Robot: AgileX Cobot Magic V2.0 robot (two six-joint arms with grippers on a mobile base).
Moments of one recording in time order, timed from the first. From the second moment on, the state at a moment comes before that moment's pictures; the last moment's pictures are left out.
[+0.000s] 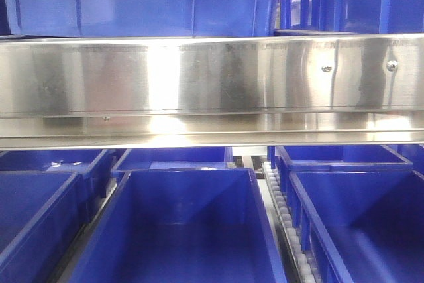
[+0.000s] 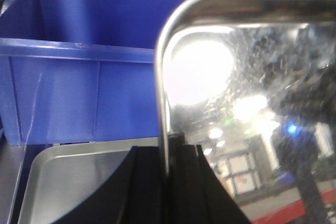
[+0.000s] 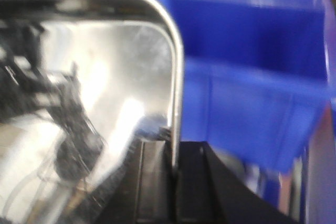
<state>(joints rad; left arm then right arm) -0.26 1.18 -1.32 -0.07 0.57 -0.07 0.67 1.45 -1.52 -0.44 0.57 0.65</state>
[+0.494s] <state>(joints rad) -0.20 1.40 -1.32 -0.08 0.66 -0.06 0.68 1.60 -1.52 -0.42 0.72 0.65</state>
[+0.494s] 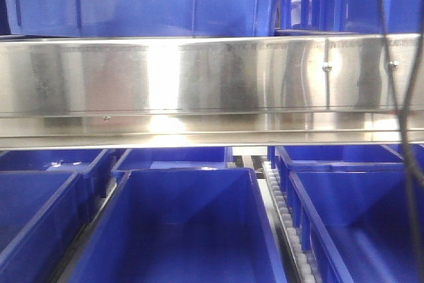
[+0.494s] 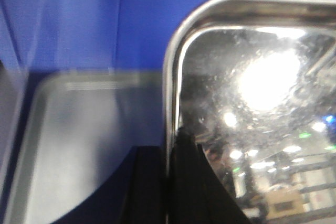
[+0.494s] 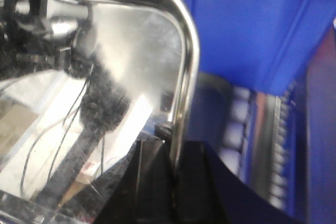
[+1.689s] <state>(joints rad) -0.20 1.46 -1.32 0.06 0.69 -0.06 0.68 1.71 -1.52 -0.41 0.68 0.60</state>
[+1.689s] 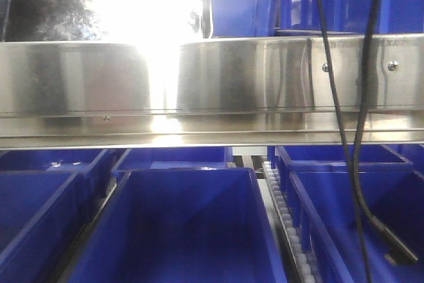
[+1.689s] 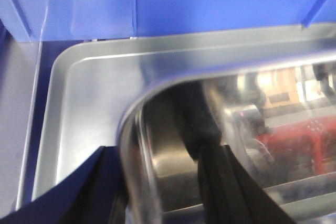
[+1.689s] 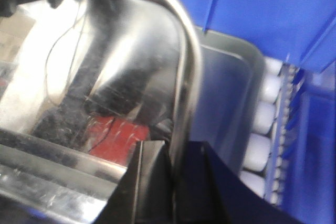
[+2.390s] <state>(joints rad) -0.20 1.39 -1.32 0.07 0.70 -0.06 0.68 1.70 -1.52 -0.42 0.71 0.59</state>
